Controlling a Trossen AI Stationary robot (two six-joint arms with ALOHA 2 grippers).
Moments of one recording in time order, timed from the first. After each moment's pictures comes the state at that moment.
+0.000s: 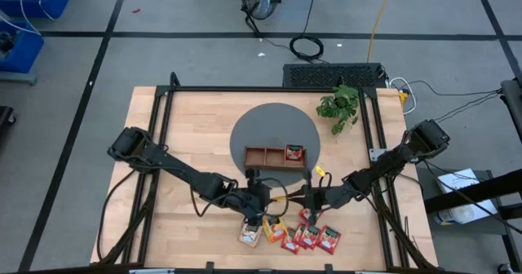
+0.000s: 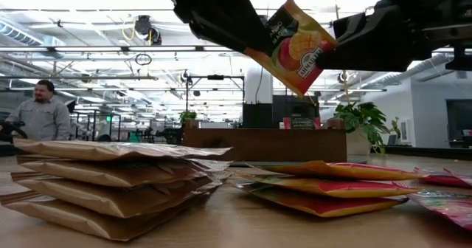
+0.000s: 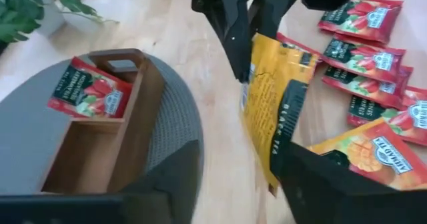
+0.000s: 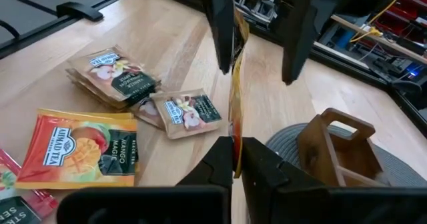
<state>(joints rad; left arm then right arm) -0.42 1.85 1.29 -0.20 -0.45 -0.19 0.54 1.57 0.51 0.71 0.50 -0.16</state>
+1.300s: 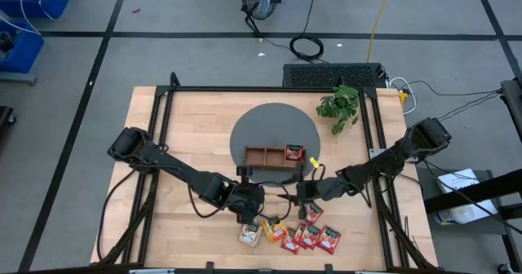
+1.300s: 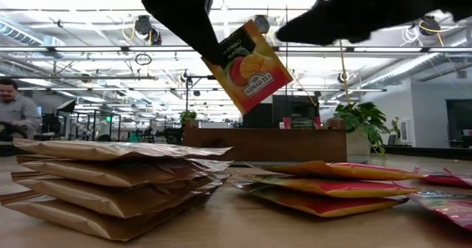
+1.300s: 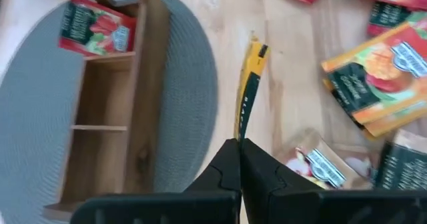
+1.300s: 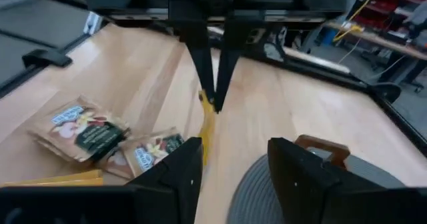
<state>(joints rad) -0.43 1.85 1.42 -0.63 -0.44 -0.24 0.44 1.54 0.65 0.57 0.44 -0.12</state>
